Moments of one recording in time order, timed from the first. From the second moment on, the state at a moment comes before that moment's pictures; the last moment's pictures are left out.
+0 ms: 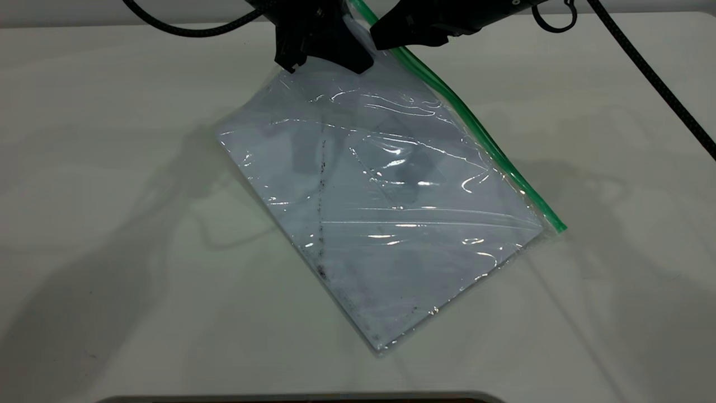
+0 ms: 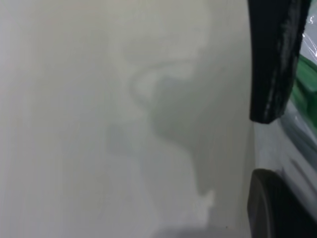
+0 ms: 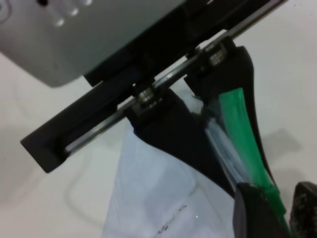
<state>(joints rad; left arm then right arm) -0.33 2.46 -1.79 -0.95 0.79 1.97 0.30 2.24 -1.28 1.69 0.62 -1.96</state>
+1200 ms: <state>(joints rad) -0.33 2.46 -1.79 -0.96 0.79 1.97 0.30 2.24 -1.28 1.71 0.63 -1.96</state>
